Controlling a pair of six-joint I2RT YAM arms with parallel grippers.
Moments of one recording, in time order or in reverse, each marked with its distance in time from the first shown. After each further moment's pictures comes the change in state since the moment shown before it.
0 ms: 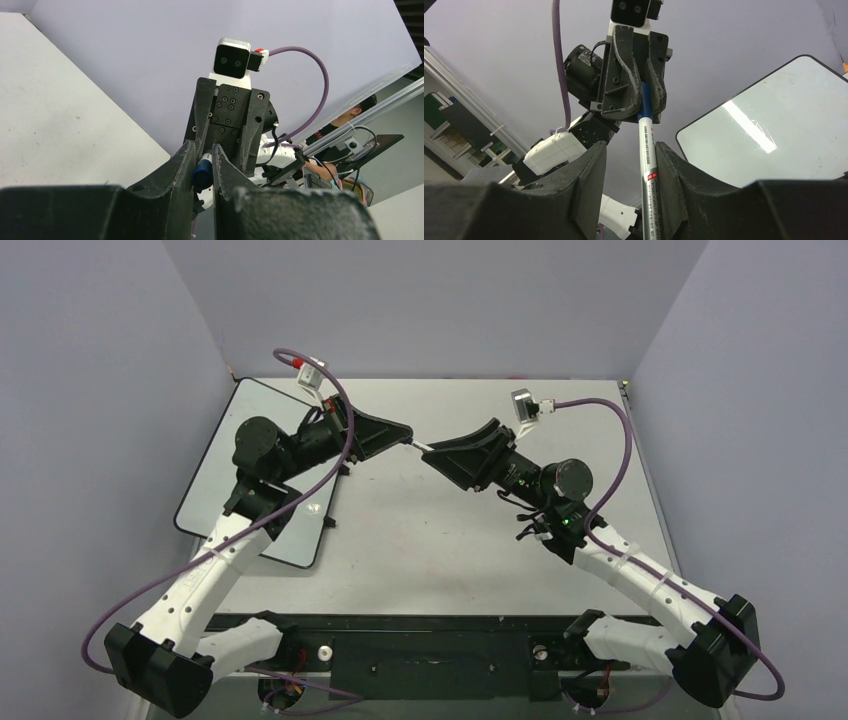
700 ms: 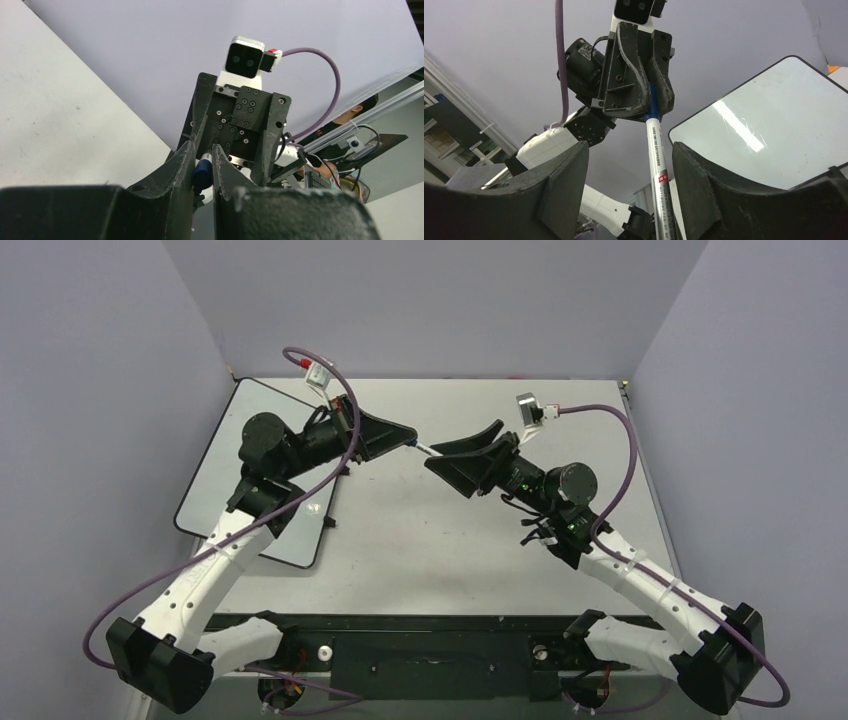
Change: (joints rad) left arm -0.018 0.025 0.016 -0.057 0.001 0.020; right arm 0.001 -0.049 -0.023 -0.060 0.024 -0.058
